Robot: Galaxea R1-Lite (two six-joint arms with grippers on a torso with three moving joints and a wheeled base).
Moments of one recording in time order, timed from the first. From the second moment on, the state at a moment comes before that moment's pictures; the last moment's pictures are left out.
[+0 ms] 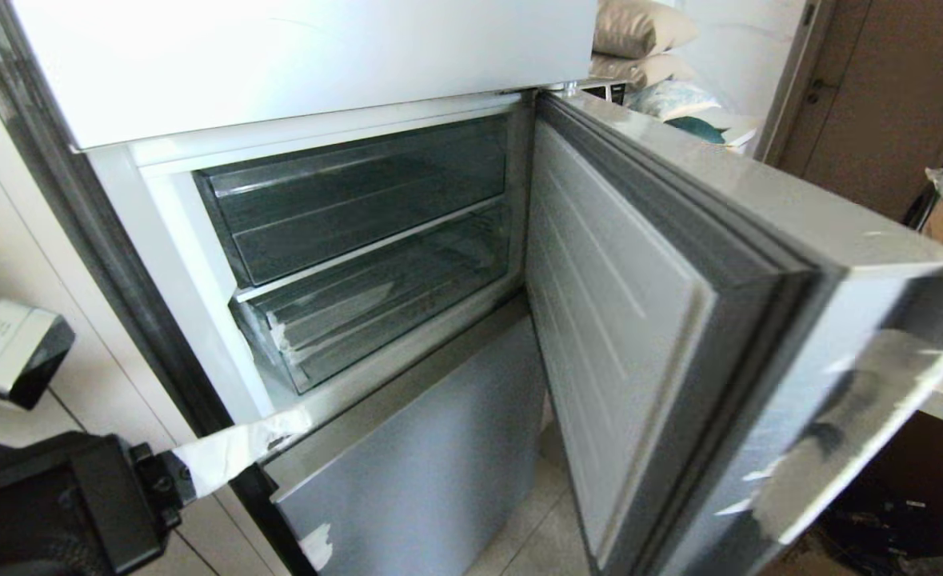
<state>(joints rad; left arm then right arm) -0.61 1.05 -0.44 -0.55 -0.10 -0.68 0.01 0.00 0.00 0.00 0.00 -0.01</state>
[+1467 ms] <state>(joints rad) 0.11 0.29 -0.03 -0.06 -0.05 0.04 0.01 0.00 0.00 0.00 0.00 -0.01</state>
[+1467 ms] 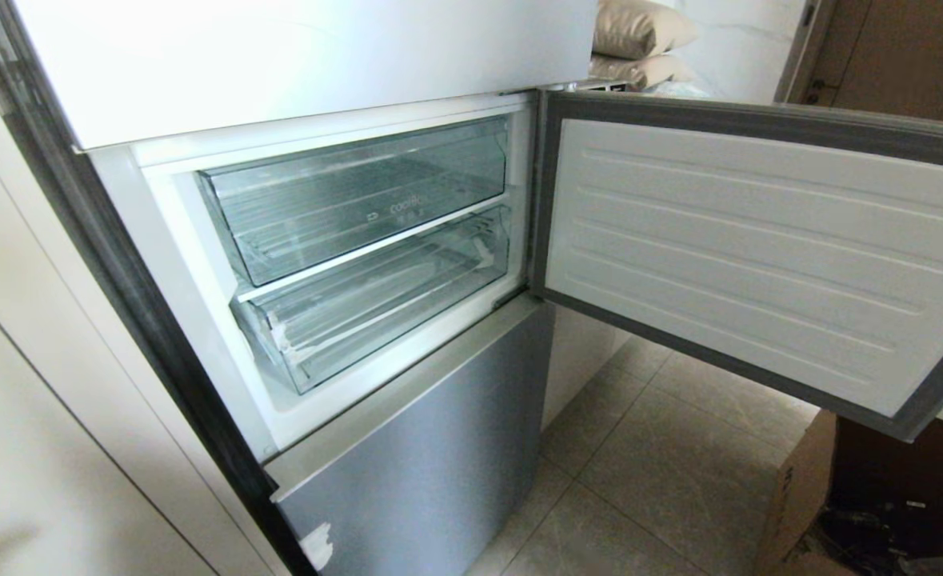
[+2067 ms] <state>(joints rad) 0.01 0.24 -0.03 0.07 -0.05 0.14 0.01 0.00 0.00 0.00 0.00 -0.01</state>
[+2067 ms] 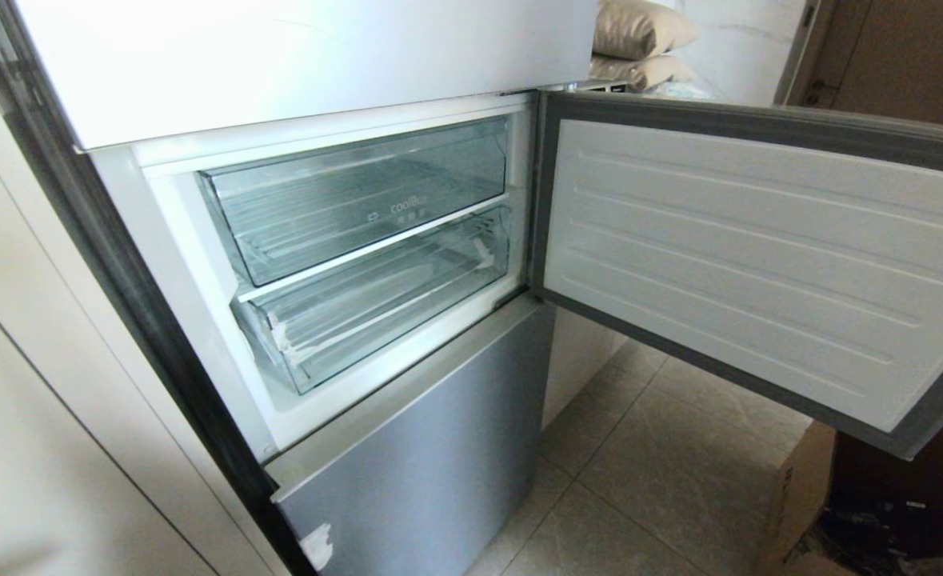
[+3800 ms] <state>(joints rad) -0.01 0.00 -0.01 0.03 0.00 0.00 0.01 0.00 0.00 0.00 0.00 -0.01</state>
